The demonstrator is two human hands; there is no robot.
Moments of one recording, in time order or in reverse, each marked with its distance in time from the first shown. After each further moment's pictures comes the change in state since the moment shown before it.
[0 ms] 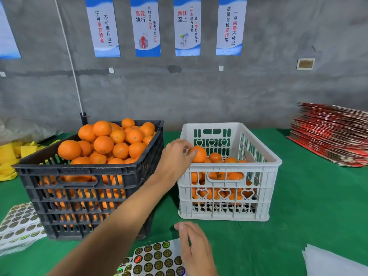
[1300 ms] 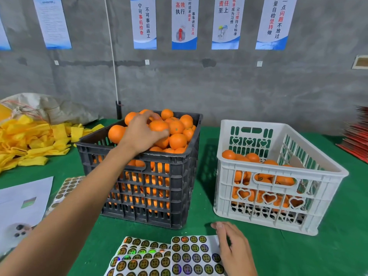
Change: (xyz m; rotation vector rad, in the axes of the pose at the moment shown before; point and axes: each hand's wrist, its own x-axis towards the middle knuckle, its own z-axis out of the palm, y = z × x) left_hand -0.002 -0.130 -0.171 0.073 0.121 -0.199; right_hand 0.002 0.004 0.013 0.075 0.099 -0.024
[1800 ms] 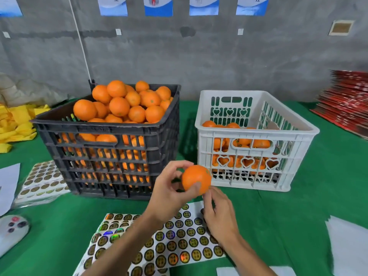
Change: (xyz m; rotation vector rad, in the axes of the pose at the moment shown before) left_hand -0.201 0.031 0.137 -0.785 -0.279 0.002; right_hand -0.003 0.003 -0.009 0.006 0.079 -0.016
